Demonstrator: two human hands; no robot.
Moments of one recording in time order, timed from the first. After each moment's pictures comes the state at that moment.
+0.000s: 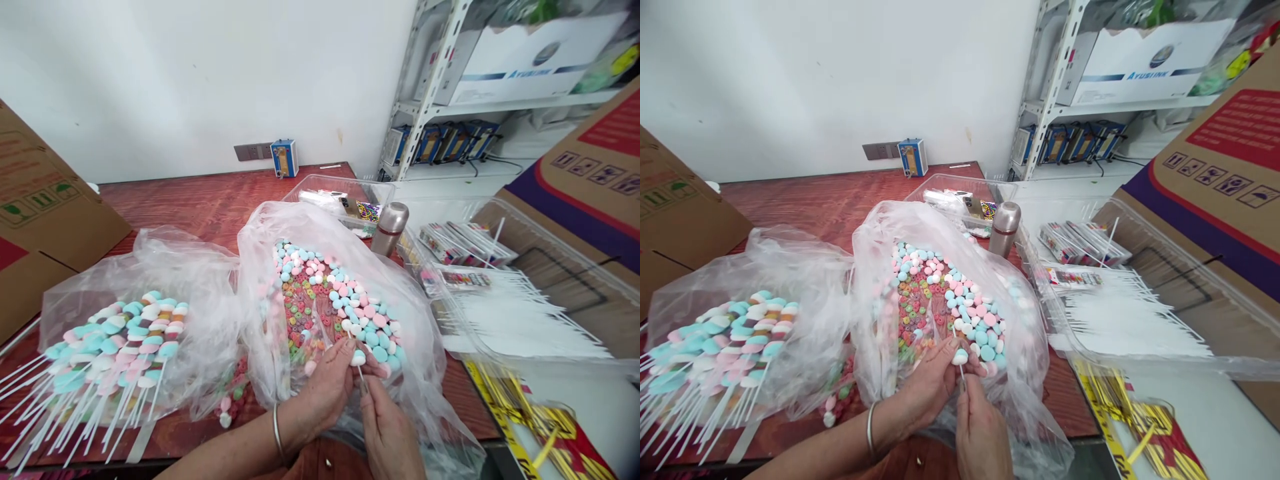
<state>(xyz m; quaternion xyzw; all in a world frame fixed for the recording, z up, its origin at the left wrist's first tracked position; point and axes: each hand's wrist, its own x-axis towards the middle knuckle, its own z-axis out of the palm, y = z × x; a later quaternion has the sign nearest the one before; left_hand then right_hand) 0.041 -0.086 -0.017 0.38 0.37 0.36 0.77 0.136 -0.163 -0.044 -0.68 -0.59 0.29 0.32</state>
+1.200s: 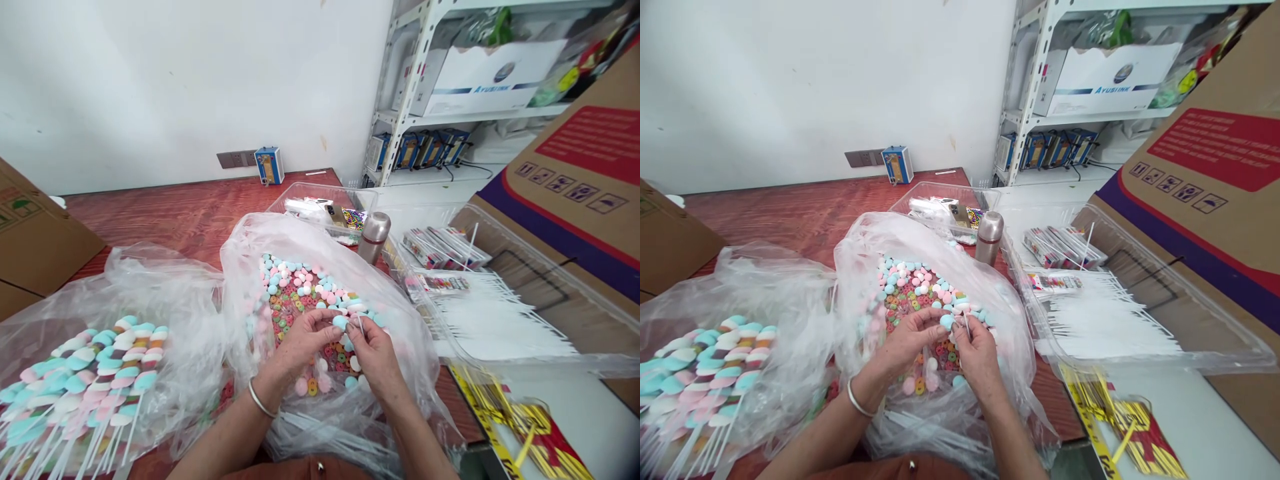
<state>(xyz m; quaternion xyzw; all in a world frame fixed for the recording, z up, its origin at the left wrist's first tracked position) 0.018 -0.002 -0.006 0.46 0.36 0.34 0.74 0.163 -0.053 -0.019 -0.62 -0.49 0.38 0.49</state>
